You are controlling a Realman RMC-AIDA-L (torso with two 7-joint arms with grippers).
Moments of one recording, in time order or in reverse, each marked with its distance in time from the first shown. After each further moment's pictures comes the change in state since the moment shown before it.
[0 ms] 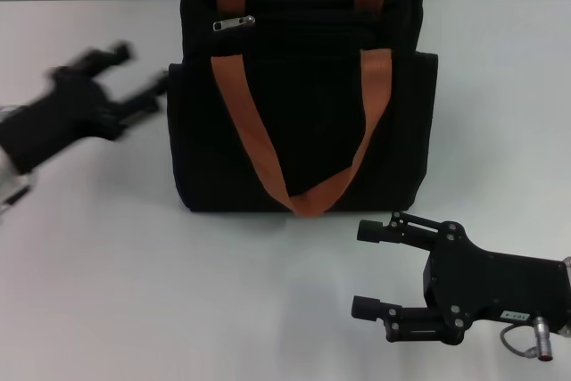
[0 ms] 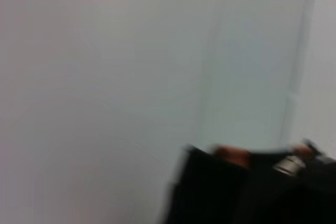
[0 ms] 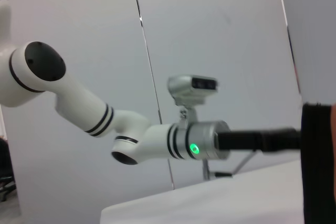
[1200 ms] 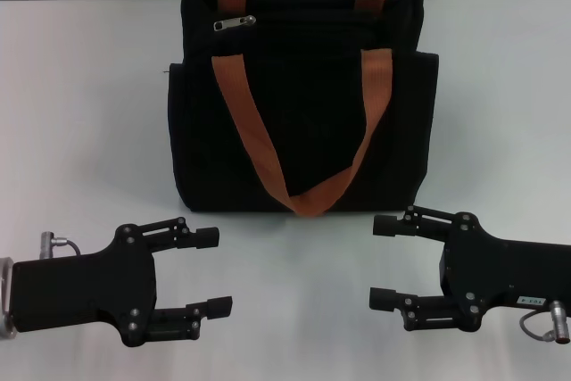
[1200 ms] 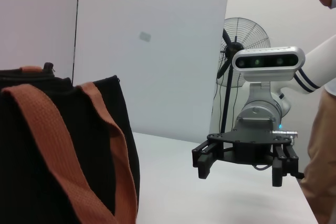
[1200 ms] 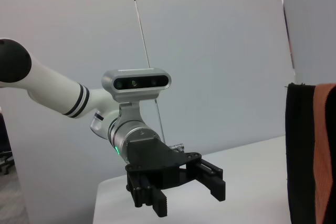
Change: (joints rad) left arm 0.167 0.005 0.394 0.177 0.107 0.343 -0.006; right arm -0.012 -0.004 -0.005 -0.131 -0.031 0.003 0.111
